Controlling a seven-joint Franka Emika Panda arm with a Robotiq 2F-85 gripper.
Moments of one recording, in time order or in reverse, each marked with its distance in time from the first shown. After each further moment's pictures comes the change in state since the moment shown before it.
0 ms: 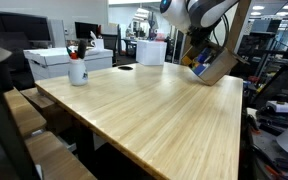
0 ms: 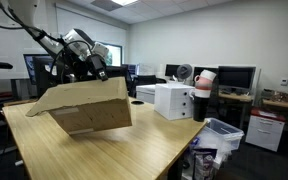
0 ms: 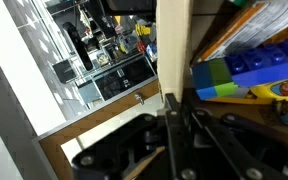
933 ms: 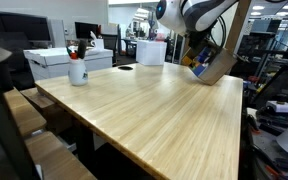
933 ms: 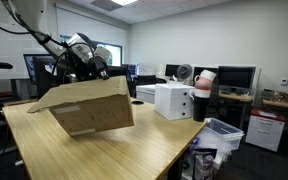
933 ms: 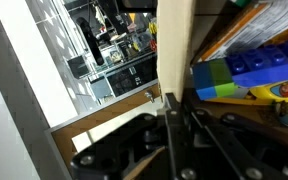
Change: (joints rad) arm 0.010 0.063 0.005 0.047 -0.028 -0.069 -0.005
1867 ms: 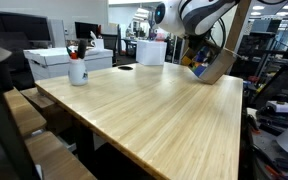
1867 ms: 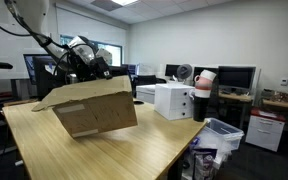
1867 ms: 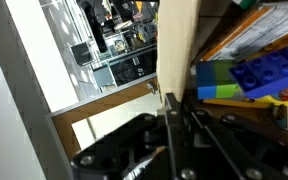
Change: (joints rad) arm 0.003 0.025 0.000 0.004 -0.051 -0.003 -0.048
